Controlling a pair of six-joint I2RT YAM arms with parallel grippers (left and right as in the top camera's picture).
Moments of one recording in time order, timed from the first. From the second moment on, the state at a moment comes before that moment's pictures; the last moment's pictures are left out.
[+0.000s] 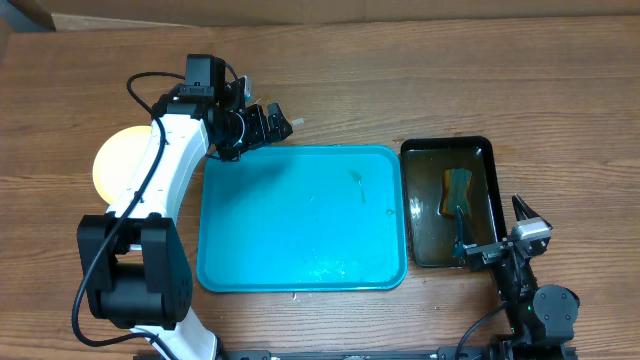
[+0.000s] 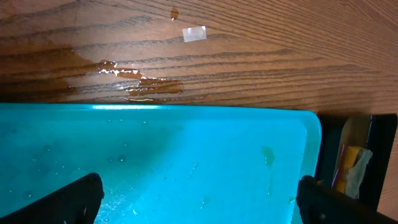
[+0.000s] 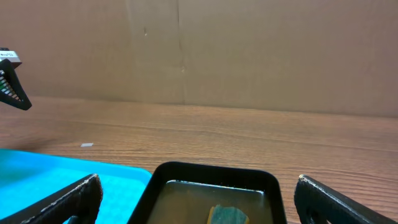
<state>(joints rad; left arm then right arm) -0.07 1.85 1.43 -0.78 0.43 -0.33 0.01 0.01 0.02 -0.02 -0.20 0.02</state>
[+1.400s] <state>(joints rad) -0.11 0.84 1.02 -0.77 0.20 -0.28 0.01 0.01 0.02 -0.02 -0.20 0.02</state>
